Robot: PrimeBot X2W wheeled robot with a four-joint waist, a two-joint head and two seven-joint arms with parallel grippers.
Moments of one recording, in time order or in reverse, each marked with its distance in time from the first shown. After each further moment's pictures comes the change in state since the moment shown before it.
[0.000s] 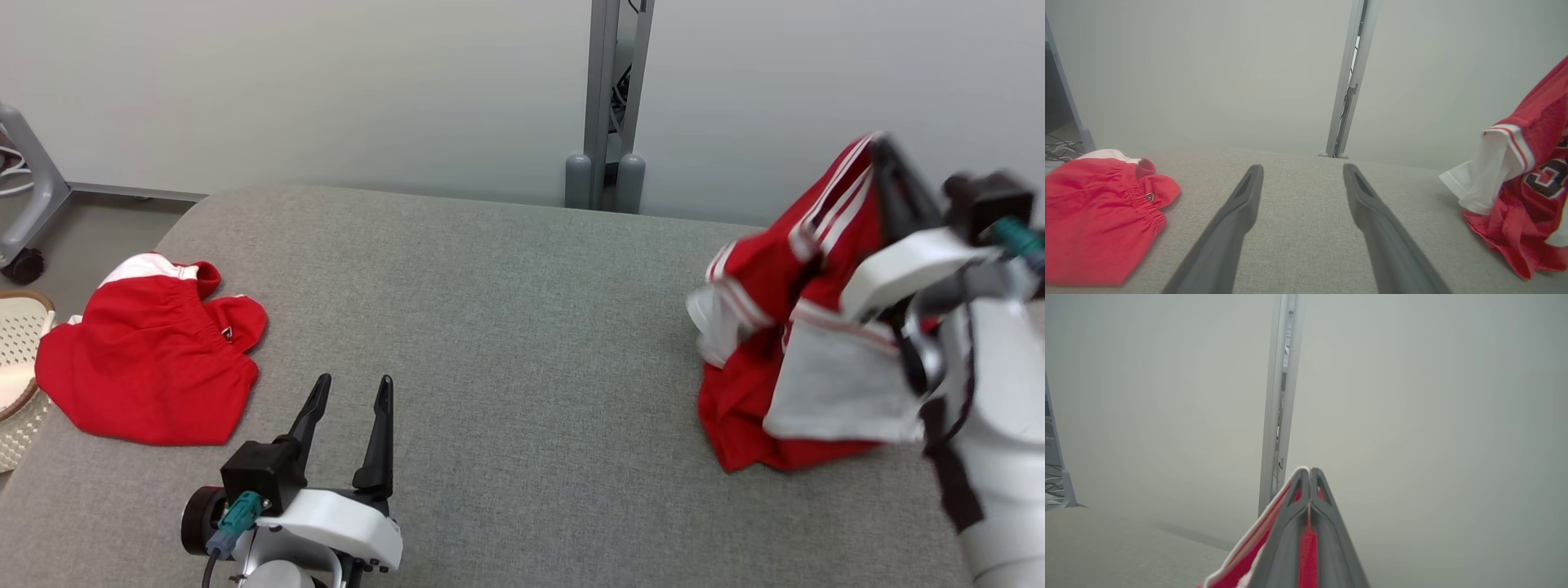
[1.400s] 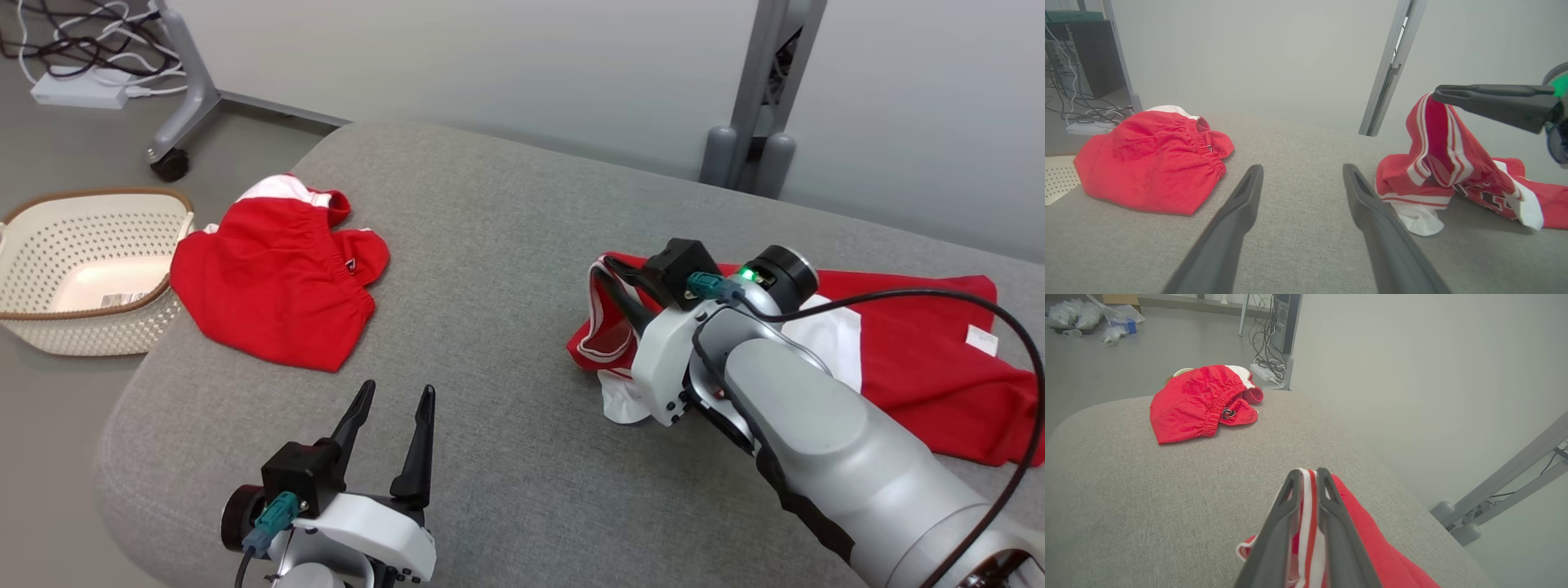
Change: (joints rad) left arm -0.009 0.000 -0.100 0.013 -0.054 0.001 0.000; right arm -0.207 0.035 0.896 0.235 0.440 0.000 0.079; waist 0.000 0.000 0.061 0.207
